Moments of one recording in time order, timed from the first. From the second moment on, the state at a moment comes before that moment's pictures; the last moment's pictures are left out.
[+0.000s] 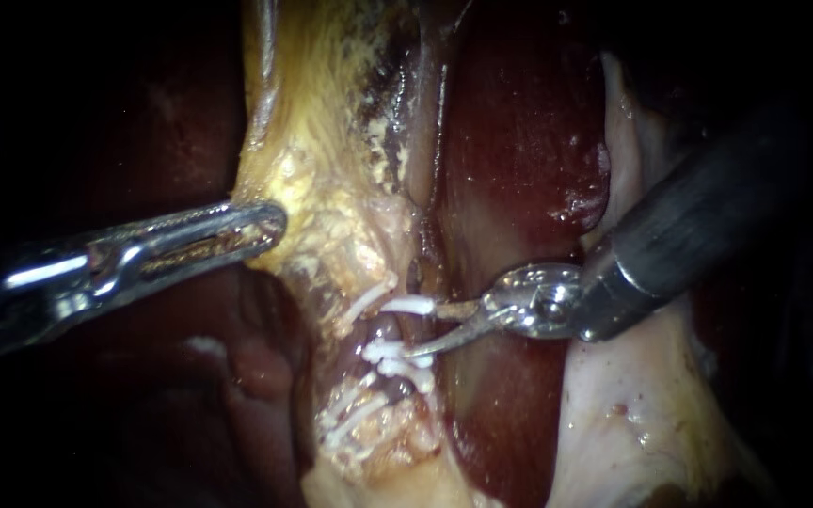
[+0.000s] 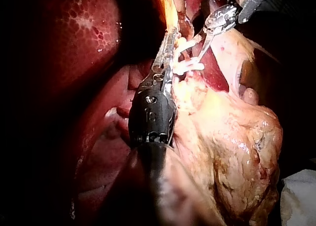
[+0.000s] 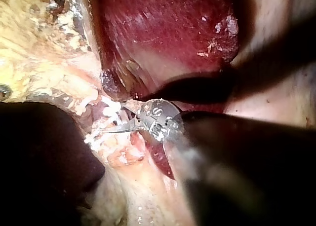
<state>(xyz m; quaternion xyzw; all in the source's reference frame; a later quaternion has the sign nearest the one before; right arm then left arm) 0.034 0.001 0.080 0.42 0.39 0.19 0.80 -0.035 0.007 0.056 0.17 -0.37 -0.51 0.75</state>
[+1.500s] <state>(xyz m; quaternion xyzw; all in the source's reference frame) 0.037 0.000 0.082 0.46 0.39 0.18 0.78 -0.035 0.007 0.056 0.17 -0.37 -0.51 0.75</state>
